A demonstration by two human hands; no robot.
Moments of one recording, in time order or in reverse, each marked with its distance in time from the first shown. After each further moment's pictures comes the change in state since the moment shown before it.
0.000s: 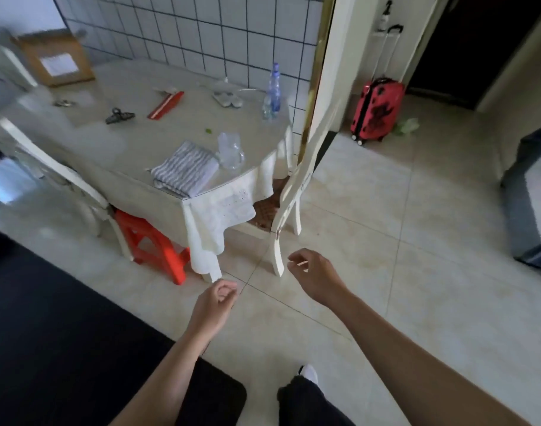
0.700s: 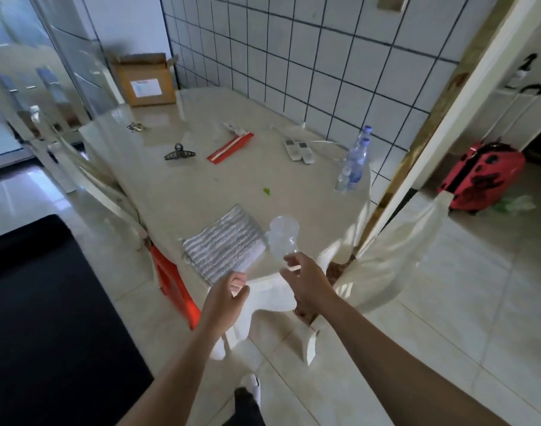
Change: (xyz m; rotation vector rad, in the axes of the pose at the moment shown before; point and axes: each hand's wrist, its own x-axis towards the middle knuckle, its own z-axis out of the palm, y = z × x) left_hand 0.309 0.081 -0.082 0.004 0.299 -0.008; right_hand 0.362 -0.129 0.016 0.035 -0.257 -0.142
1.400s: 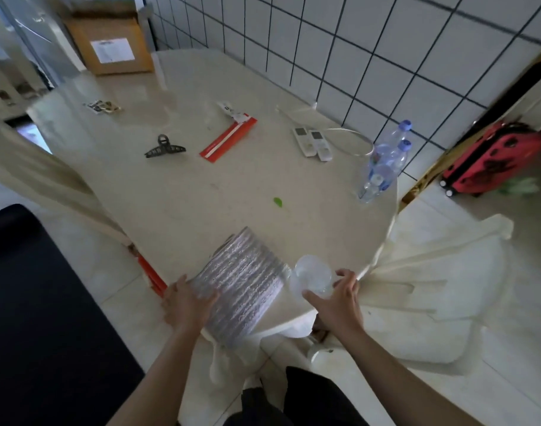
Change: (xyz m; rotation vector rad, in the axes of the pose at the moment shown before) left_hand 0.168 -0.087 -0.043 0.220 0.232 -0.575; right_hand 0.115 0.005 0.017 -0.093 0.303 0.339
